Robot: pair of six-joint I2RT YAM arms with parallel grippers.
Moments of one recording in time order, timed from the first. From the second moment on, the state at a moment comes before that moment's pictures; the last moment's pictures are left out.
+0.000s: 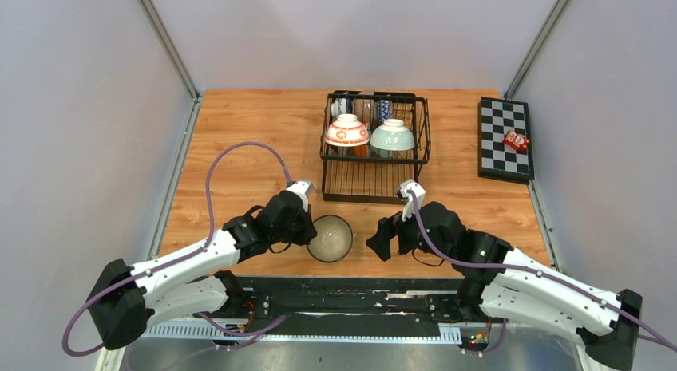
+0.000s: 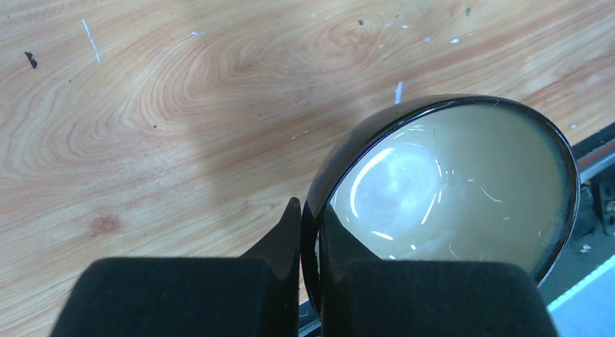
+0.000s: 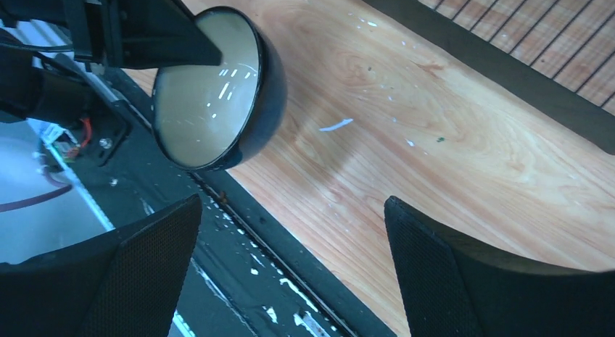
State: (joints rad) left arm -0.84 1.01 0.55 -0.32 -0.07 -0.56; right arm 1.02 0.71 0.61 -0.41 0.10 0.43
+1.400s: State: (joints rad) left arm -0.84 0.67 0.45 -0.23 -0.02 -0.59; right arm 1.15 0.98 0.85 -0.33 0.08 0.40
